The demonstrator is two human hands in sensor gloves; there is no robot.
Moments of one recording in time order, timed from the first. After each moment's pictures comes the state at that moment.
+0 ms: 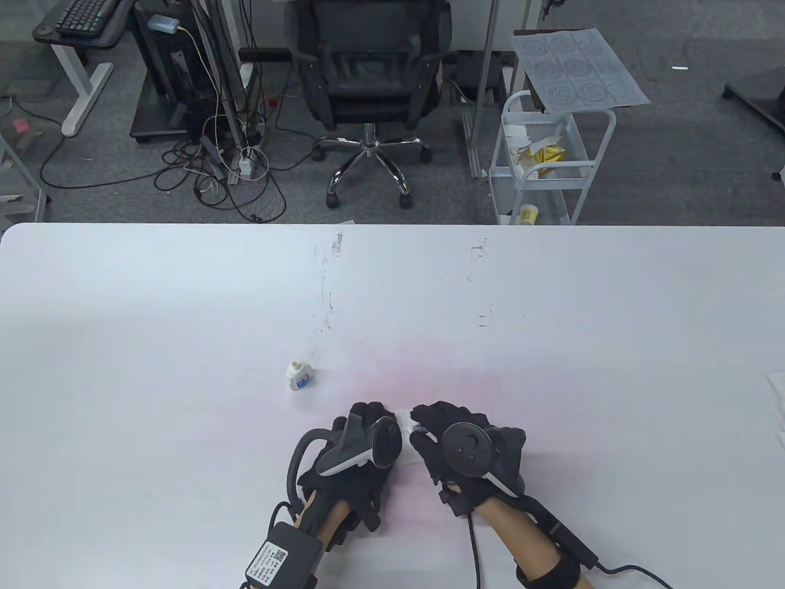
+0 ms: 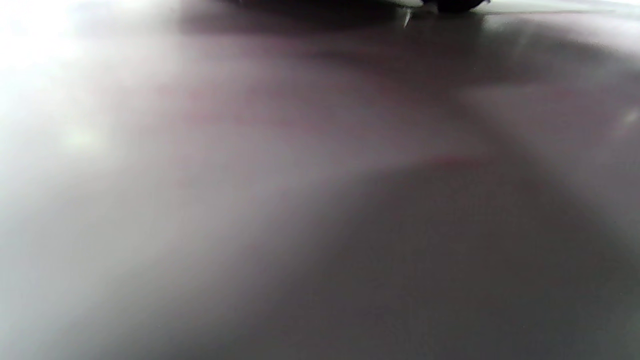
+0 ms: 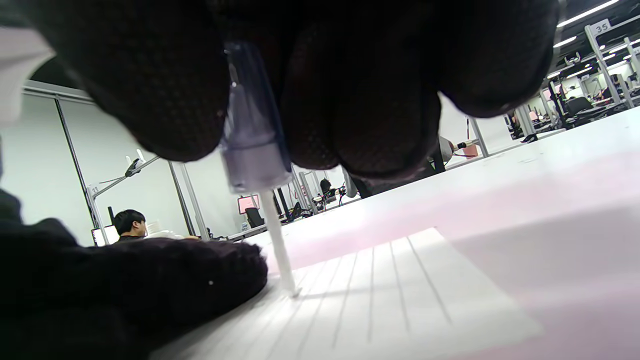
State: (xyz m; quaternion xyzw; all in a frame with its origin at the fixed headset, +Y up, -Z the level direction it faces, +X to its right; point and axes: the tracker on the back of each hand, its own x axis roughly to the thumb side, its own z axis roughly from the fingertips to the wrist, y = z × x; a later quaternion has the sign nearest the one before) left_hand -0.090 -0.780 -0.279 -0.23 -0.15 -0.01 0.96; right_hand 0.085 -0.735 -0.272 0.14 -0.13 0.95 0.23
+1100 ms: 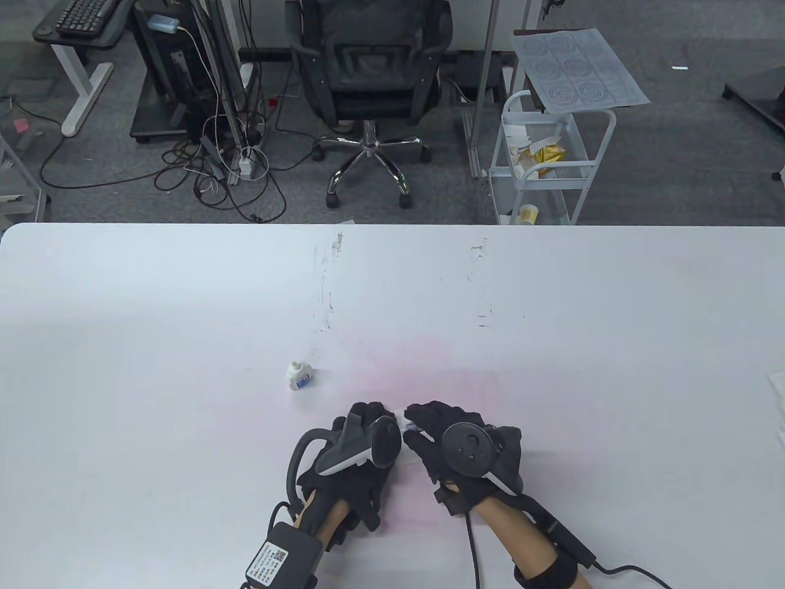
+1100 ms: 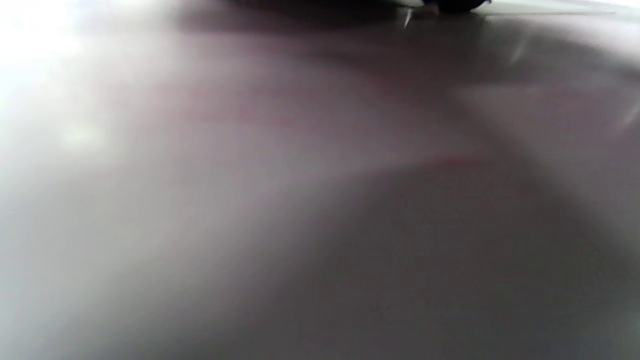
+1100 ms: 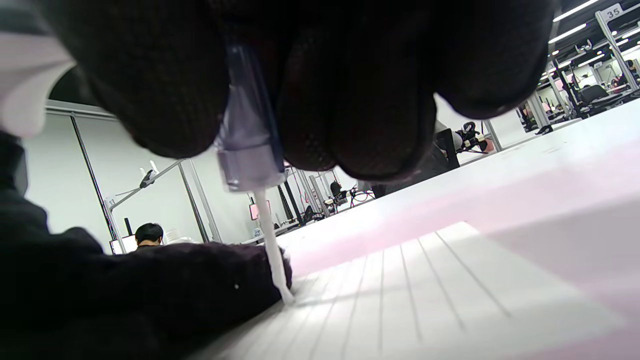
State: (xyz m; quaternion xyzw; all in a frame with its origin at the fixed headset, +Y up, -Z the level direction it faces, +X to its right) left_hand -0.090 -0.780 -0.279 -0.23 -0.15 -0.01 0.96; right_hand 0.083 -0.738 -0.273 0.15 -0.13 0.95 0.25
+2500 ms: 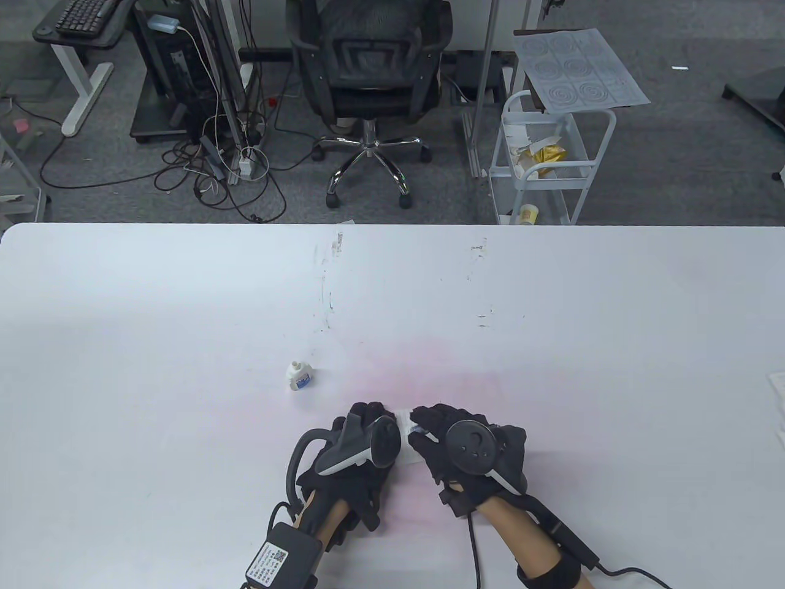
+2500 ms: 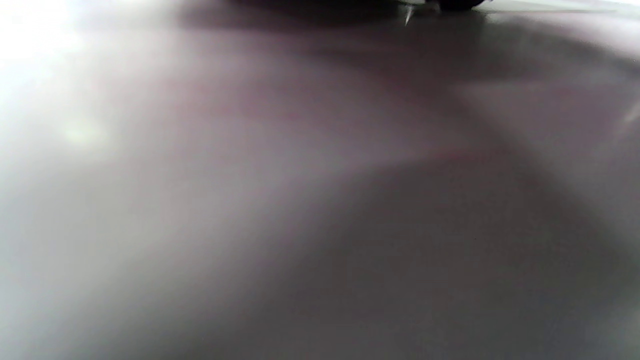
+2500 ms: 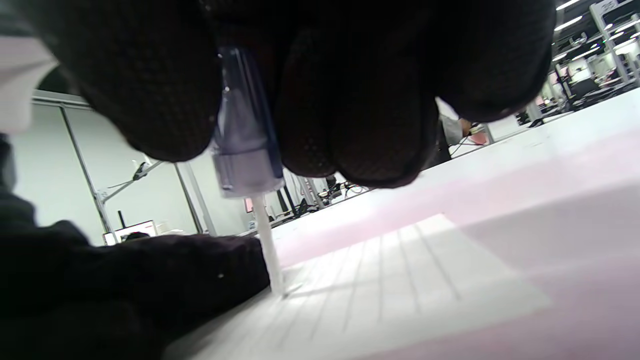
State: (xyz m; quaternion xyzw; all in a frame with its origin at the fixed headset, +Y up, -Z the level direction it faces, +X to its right) left_hand -0.091 -0.781 -0.279 -0.23 -0.15 -0.01 0.96; right_hand 0.086 -0.740 -0.274 0.15 -0.12 0.95 0.25
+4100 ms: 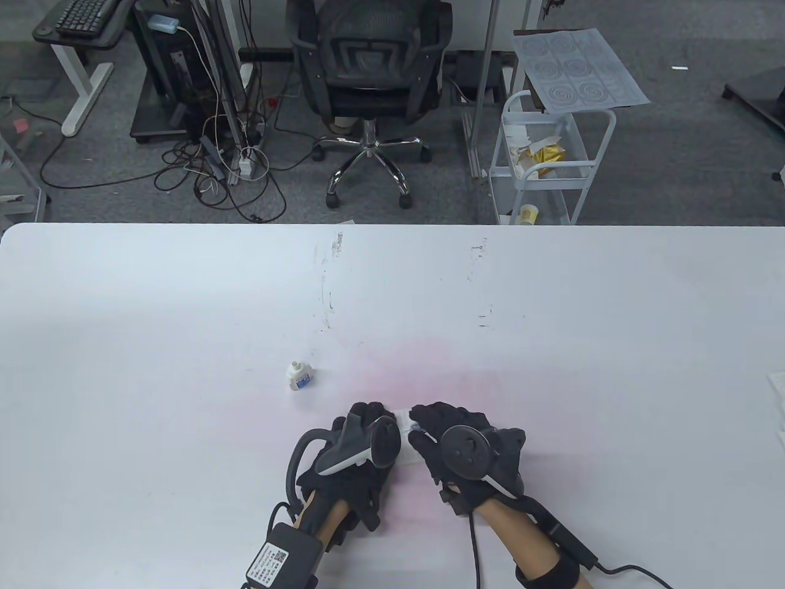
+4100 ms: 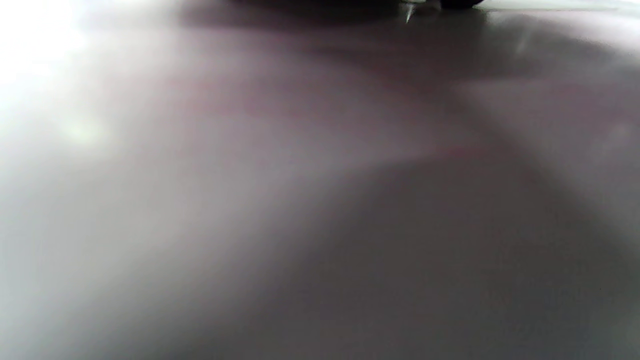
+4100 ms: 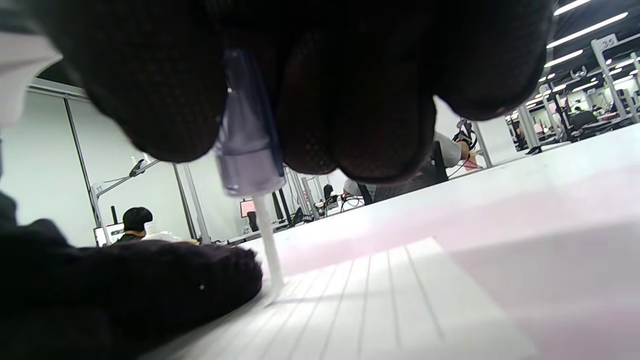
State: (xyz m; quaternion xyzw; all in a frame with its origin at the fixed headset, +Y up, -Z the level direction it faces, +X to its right) left_hand -0.092 -0.781 -0.279 -0.23 -0.15 -0.01 0.96; right_hand 0.086 -0.734 -0.270 0.14 -0.15 0.95 0.22
